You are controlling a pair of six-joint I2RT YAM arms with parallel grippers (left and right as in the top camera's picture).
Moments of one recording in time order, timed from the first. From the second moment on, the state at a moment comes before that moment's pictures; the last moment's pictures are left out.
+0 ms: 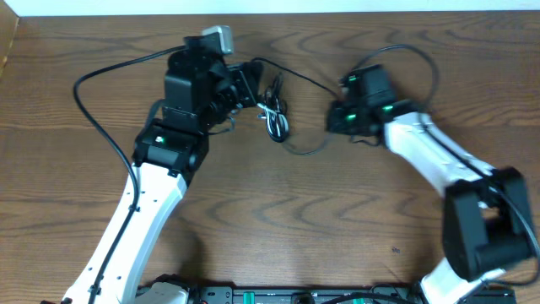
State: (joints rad) left arm -0.29 1.34 1.19 -0.26 0.27 -0.59; right arm 0.29 1.80 1.19 -0.42 -0.28 0.48
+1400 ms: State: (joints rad) left arm -0.31 1.52 1.19 -0.51 0.32 -0.49; right arm -0.04 1.71 1.24 -0.82 -0.06 0.36
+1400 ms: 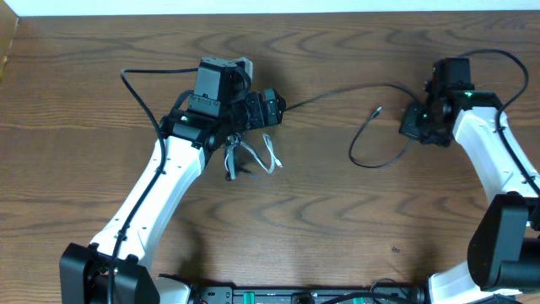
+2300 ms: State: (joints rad) left arm -0.46 1.69 1.19 -0.62 0.28 -0.31; right arm -0.10 1.71 1.24 -0.77 -0.26 0.23
